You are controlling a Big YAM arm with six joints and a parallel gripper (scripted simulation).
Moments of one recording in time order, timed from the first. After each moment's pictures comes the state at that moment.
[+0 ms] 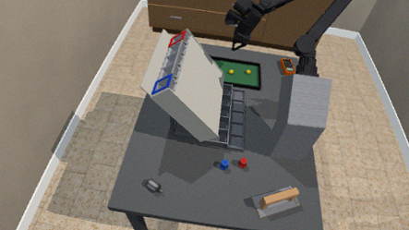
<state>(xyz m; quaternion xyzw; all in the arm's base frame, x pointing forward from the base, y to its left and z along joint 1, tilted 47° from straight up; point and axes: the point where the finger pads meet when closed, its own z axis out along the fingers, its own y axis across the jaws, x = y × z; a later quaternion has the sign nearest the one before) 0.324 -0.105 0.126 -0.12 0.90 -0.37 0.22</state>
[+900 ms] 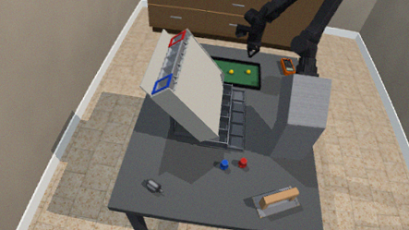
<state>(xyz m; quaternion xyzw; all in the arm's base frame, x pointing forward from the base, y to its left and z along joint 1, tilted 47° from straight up) 0.252 -0.282 0.129 -0.07 0.92 -0.38 0.08</state>
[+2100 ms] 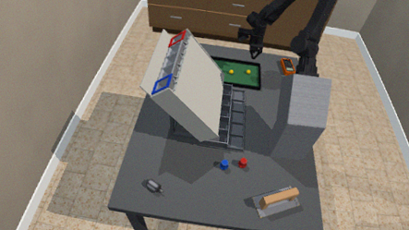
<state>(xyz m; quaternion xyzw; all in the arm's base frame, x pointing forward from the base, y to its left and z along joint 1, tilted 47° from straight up) 0.236 -0.332 0.131 -0.07 0.92 -0.39 0.04</state>
